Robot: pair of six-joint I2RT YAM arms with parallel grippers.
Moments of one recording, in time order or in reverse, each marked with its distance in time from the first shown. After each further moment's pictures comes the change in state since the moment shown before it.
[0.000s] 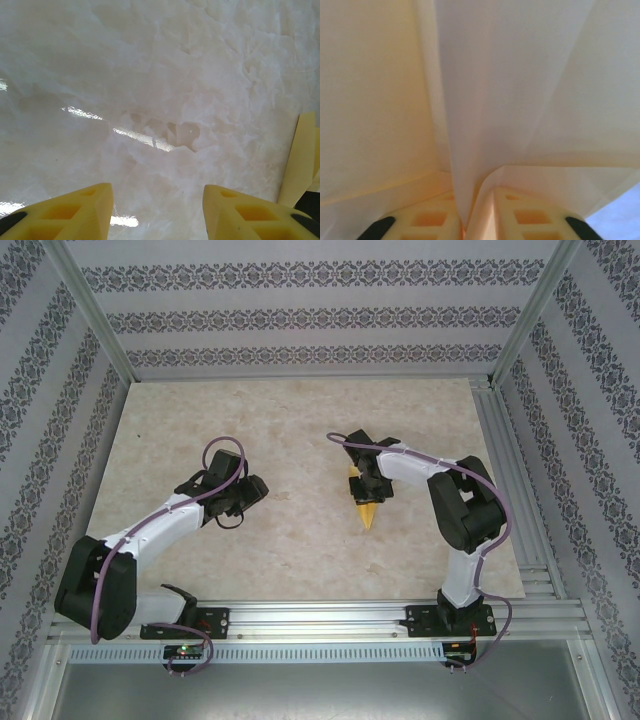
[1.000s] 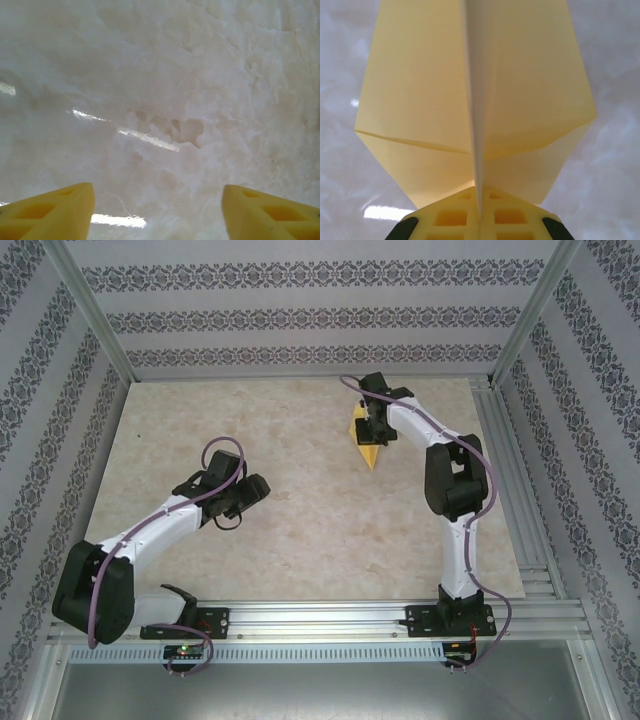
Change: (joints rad) left arm 0.000 -0.034 0.000 -0.036 -0.016 0.036; right arm -0.200 0.309 0.612 -0.071 -0.010 -0.182
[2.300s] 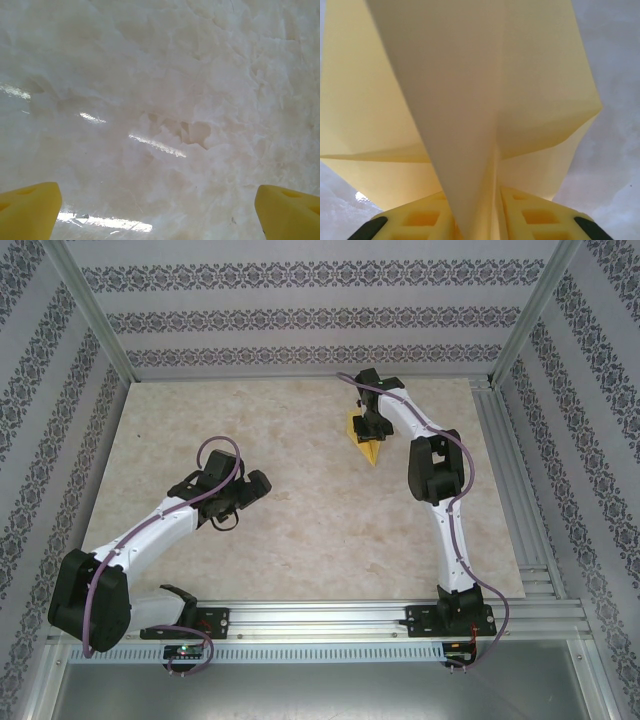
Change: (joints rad) left arm 0.000 -0.034 0.018 -0.066 -0.043 0.005; right arm -0.020 0.271 0.369 -0.235 0.000 -0.029
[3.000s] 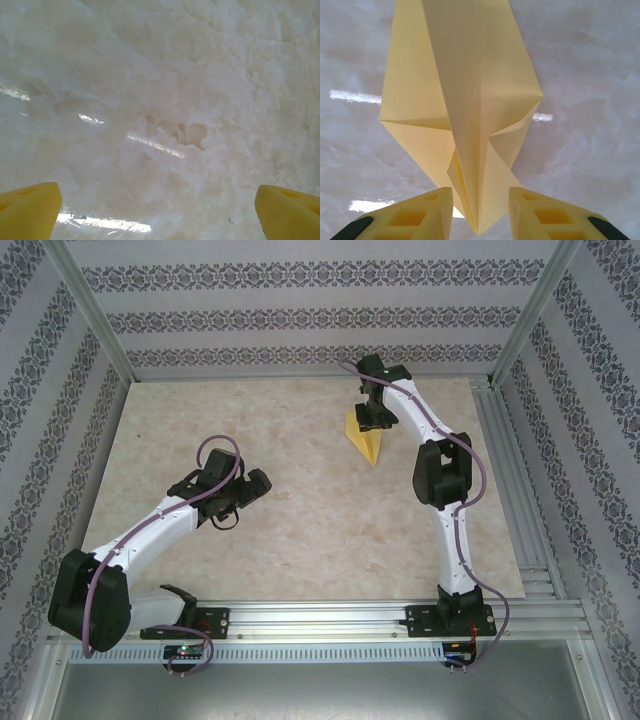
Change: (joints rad) left arm 0.000 0.000 0.009 -0.003 0.000 0.000; right arm 0.016 -0.108 0.033 -0.069 0.063 0.000
